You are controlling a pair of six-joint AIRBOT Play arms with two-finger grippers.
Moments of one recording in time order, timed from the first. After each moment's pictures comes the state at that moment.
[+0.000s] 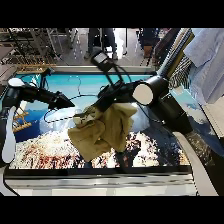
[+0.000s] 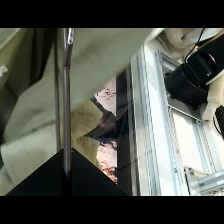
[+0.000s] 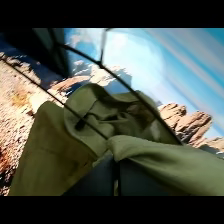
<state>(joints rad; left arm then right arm) 0.11 -1.88 1.92 0.39 -1.77 -0.41 0.65 -1.47 1.88 -1.37 1.14 1.25</state>
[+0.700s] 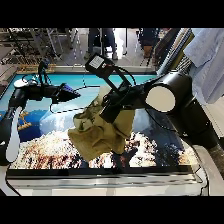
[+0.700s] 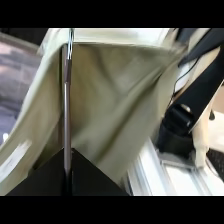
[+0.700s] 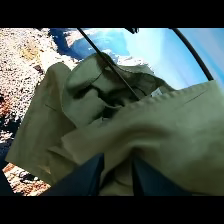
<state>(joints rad) 0.08 -1.91 1.92 0.06 -1.74 -0.30 0.72 -1.37 1.91 -1.49 1.34 1.20</state>
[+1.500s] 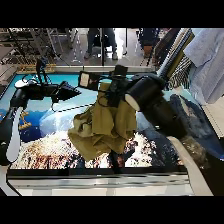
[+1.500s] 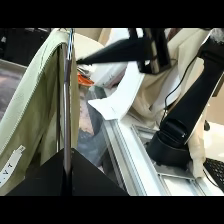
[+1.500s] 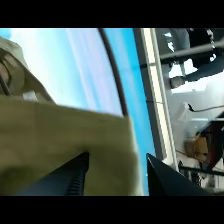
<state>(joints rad) 0.07 -1.91 1.92 0.00 -1.74 -0.28 0.72 -1.51 1.91 -1.88 1.06 0.81</state>
